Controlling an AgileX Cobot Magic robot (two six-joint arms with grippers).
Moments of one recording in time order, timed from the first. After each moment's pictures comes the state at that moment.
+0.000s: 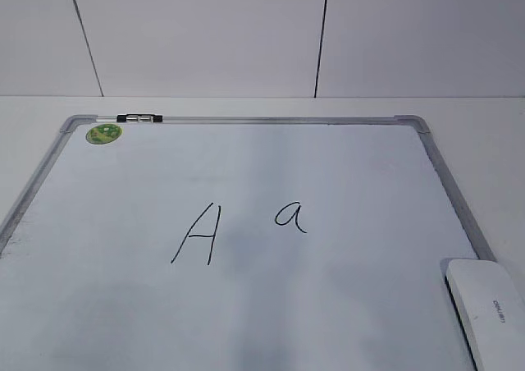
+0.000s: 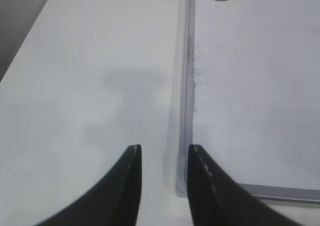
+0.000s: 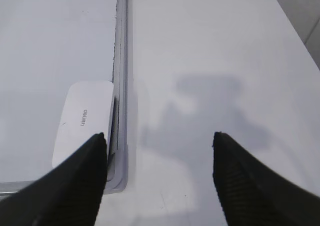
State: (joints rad) left arm 0.04 0.09 -0.51 0.01 1.10 -0.05; right arm 0.02 -0.02 -0.50 -0.10 1.15 0.06
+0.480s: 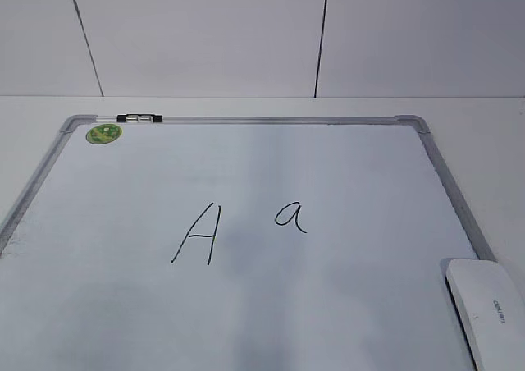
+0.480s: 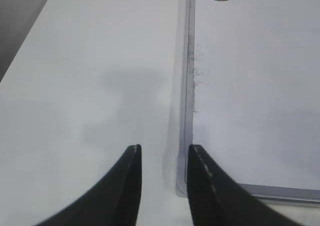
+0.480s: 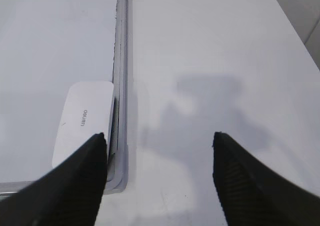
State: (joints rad) left arm 0.04 0.09 -0.51 0.01 1.10 -0.05; right arm 0.02 -0.02 -0.50 -0.10 1.15 0.06
